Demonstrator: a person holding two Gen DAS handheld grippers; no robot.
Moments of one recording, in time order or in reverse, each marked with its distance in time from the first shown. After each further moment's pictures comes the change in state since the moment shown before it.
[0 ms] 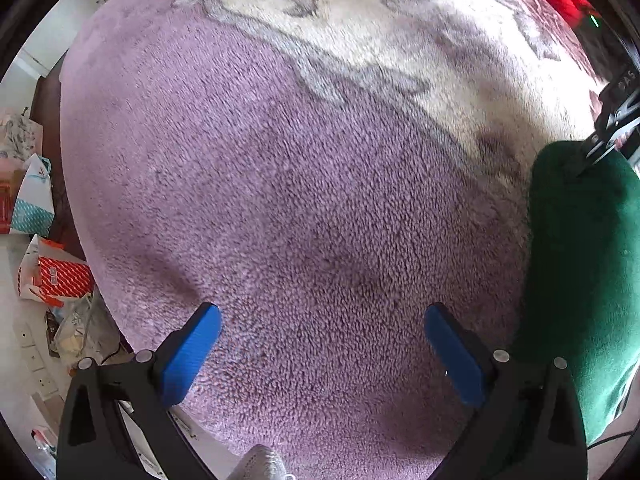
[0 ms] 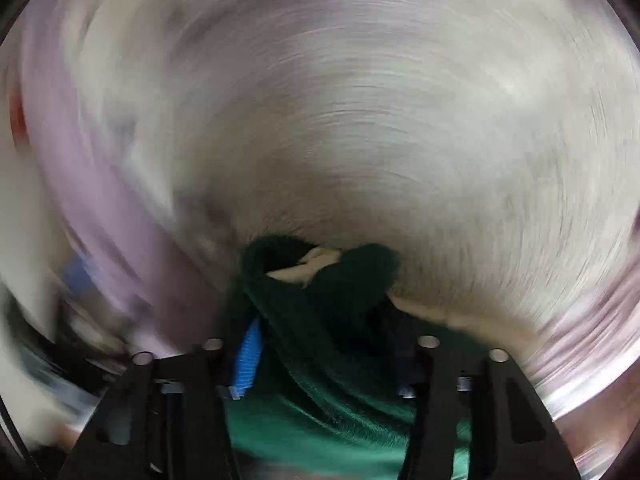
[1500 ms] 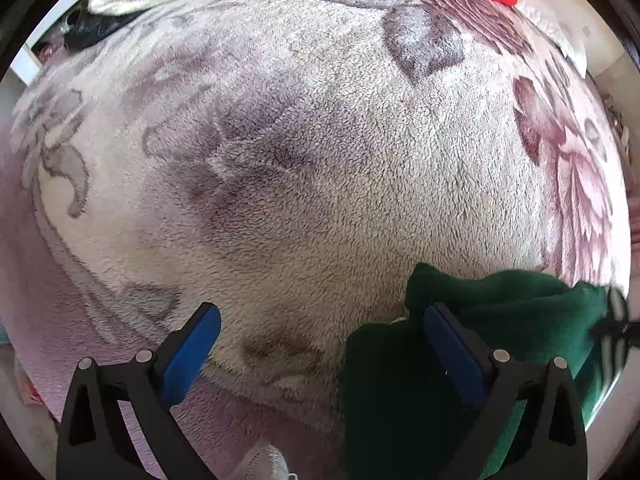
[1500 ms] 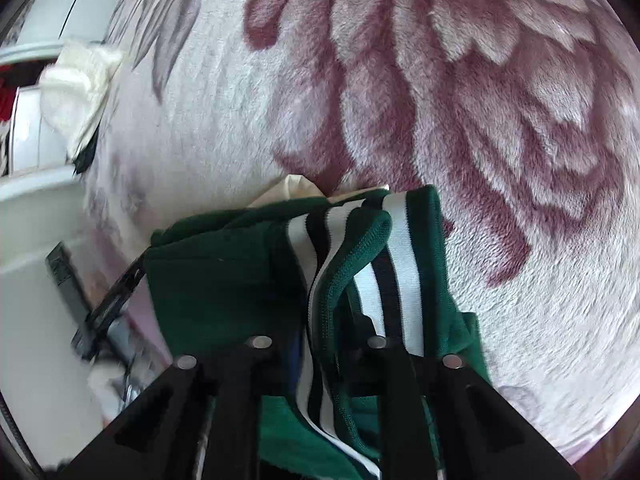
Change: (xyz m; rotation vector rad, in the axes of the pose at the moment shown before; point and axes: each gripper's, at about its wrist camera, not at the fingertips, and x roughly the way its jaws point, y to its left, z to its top) left arm 0.009 -0.194 0.146 0.266 -0.045 -0.110; right arm -0.020 -0.240 -0.184 0.412 -0.621 0.317
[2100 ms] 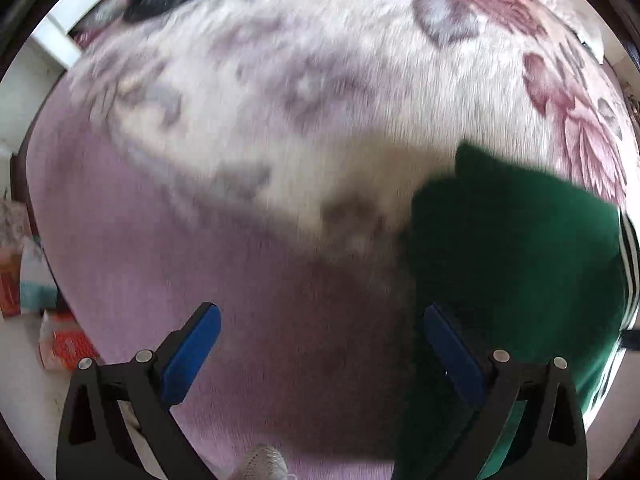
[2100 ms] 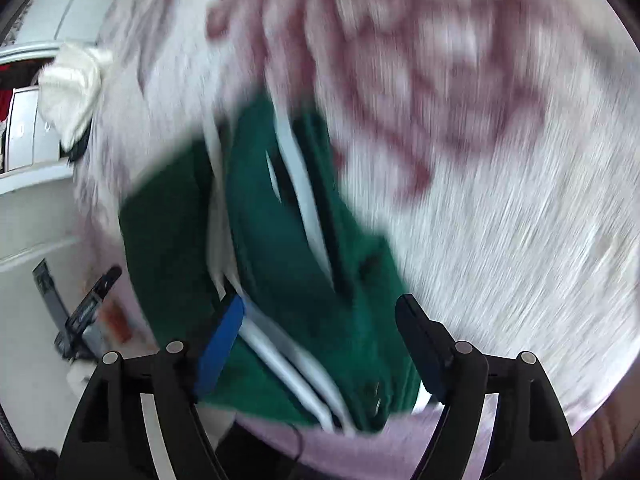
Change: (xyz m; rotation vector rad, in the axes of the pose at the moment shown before) left arm -0.048 0.026 -0.089 -0.047 0.072 0.101; right arm 0.000 -0.082 -0.073 -0.004 0.229 0.079
